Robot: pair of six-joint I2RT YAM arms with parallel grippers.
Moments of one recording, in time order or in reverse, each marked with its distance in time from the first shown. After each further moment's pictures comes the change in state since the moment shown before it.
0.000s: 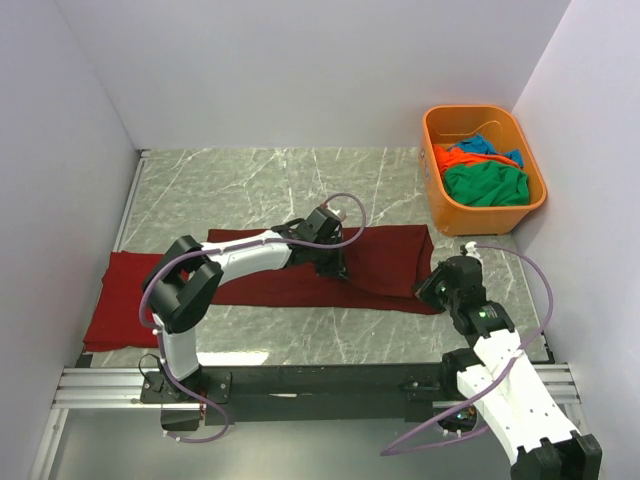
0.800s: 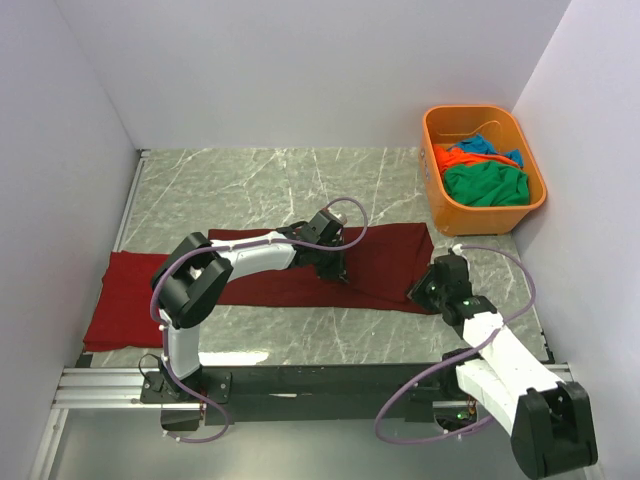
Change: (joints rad) left arm 0.000 0.048 0.002 0.017 0.000 0.006; right arm 0.000 0.243 -0.099 0.252 -0.029 0.007
